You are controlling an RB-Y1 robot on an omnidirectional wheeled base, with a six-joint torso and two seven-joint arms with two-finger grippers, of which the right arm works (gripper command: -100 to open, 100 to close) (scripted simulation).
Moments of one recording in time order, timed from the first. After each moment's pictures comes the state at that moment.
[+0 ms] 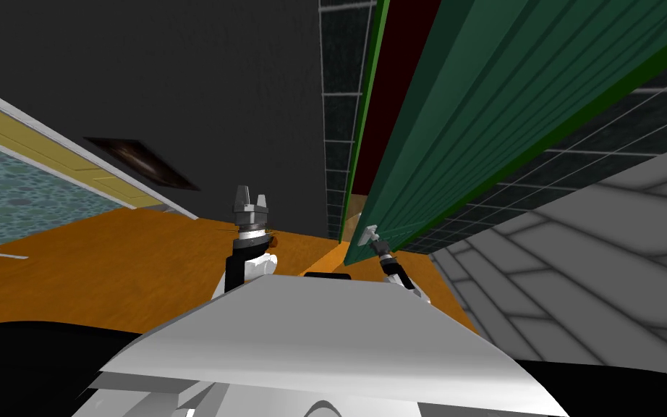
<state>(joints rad) 0.29 -0.55 0.27 -1.49 -0.51 -0.46 -1.36</state>
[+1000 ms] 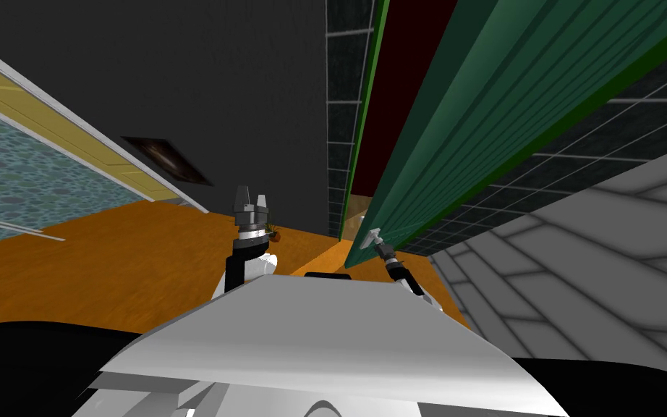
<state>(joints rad) 0.34 -0.64 0.28 -1.51 -0.59 -0.45 -1.52</state>
